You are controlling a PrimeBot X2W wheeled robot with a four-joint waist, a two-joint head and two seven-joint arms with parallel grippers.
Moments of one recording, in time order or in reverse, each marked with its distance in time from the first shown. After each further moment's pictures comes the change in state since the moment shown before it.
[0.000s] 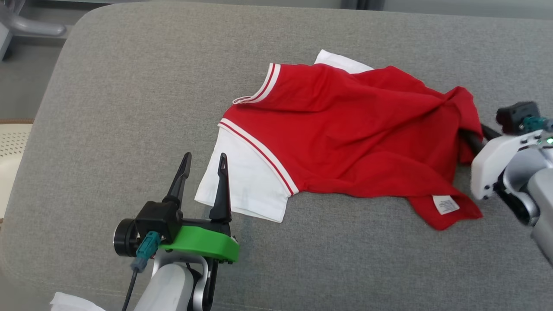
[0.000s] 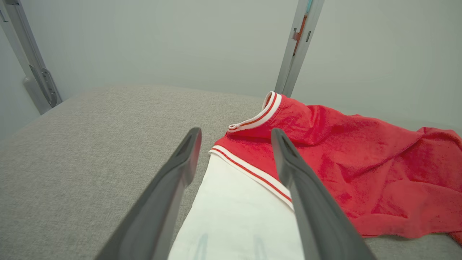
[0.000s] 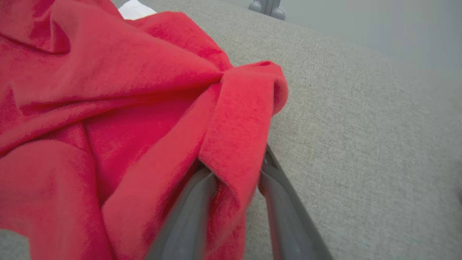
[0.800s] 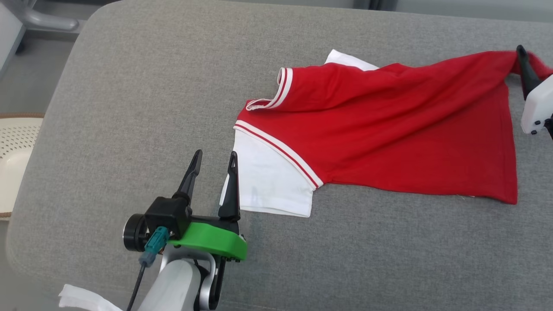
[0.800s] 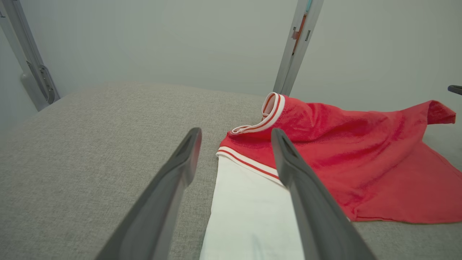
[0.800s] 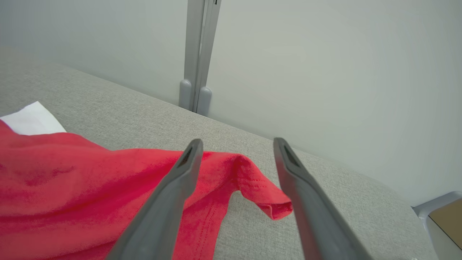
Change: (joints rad) left arm -0.023 -0.006 -0.032 0.019 -0.016 -0.007 0.000; right arm -0.295 -0.035 -0.075 0.304 -0.143 0.000 -0.191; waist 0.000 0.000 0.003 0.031
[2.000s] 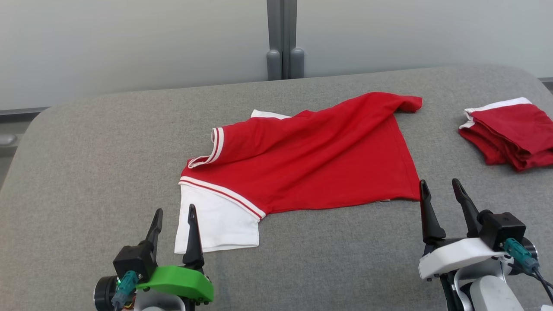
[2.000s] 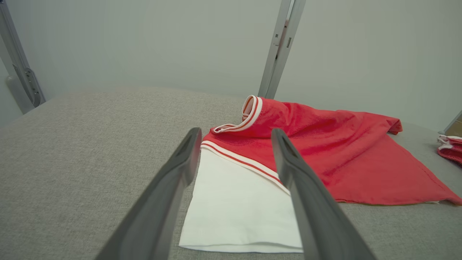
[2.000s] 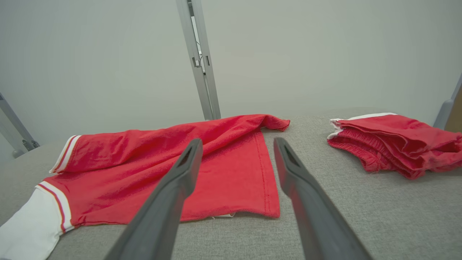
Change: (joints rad) left arm 0.174 -0.001 0.171 0.067 0.016 -0.013 0.000; right arm 0.784 0.519 -0.411 -0.614 -0.204 0.000 -0.142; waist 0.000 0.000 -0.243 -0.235
